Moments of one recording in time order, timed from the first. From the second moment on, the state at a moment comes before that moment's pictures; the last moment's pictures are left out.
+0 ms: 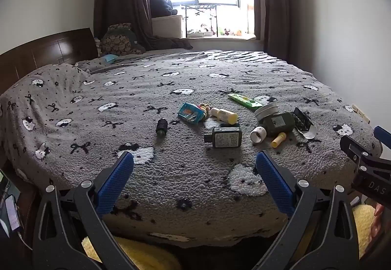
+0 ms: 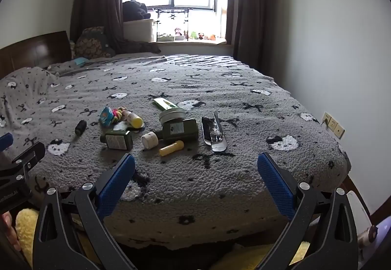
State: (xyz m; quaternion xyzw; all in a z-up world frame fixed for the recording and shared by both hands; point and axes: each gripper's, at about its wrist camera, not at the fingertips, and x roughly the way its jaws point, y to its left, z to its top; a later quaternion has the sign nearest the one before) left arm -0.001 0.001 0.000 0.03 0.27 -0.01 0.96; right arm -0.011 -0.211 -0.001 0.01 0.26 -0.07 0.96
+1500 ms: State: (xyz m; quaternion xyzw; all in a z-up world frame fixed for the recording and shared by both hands) left arm -0.003 -0.003 0.006 0.03 0.26 -0.01 0.96; right arm -0.017 -0.209 0.001 0.01 0.25 -0.06 0.97
